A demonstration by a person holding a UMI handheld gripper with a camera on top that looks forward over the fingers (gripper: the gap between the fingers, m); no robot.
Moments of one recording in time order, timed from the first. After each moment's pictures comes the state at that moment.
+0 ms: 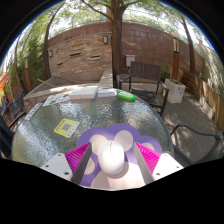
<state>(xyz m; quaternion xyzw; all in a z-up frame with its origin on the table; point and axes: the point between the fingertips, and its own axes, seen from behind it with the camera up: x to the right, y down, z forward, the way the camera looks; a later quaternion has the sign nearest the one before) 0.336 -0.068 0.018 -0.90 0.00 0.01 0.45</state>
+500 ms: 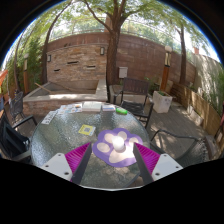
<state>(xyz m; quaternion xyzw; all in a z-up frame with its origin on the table) 0.282 -0.242 0.189 -0.87 0.01 -0.05 0.48</state>
